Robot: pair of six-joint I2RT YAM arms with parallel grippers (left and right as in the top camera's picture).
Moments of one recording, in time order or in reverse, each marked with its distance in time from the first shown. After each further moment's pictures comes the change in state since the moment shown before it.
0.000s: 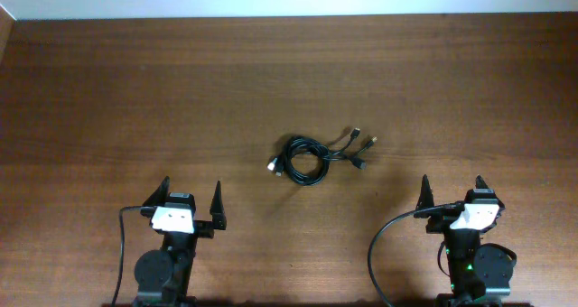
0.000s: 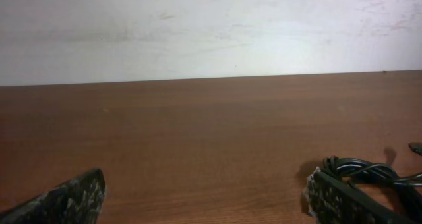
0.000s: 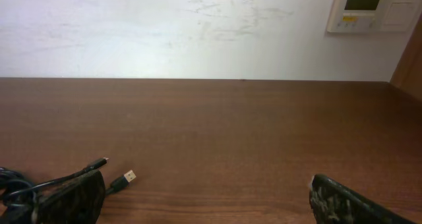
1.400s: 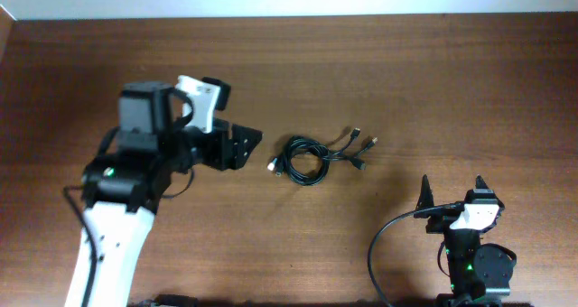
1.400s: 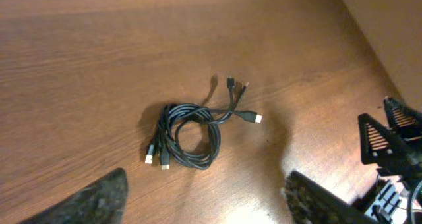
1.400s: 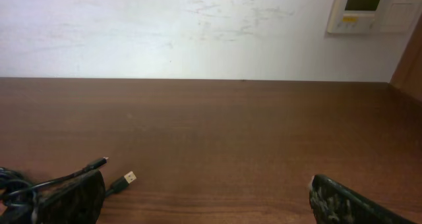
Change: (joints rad) left arm -0.075 1.202 1.213 -0.754 0.505 -0.037; right arm 0.000 -0.001 -0.001 0.000 0.000 0.000
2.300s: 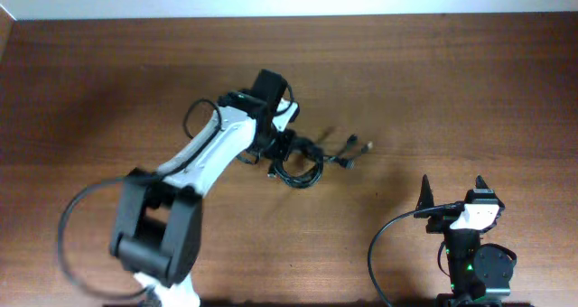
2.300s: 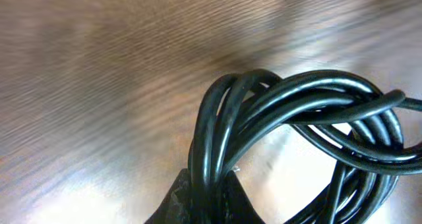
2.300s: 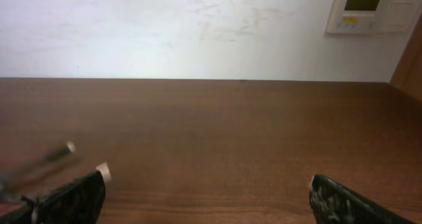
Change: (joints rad) left arm -0.283 0.673 0.169 -0.042 -0.356 -0.028; right arm 0.000 -0.001 0.000 0.000 0.000 0.000
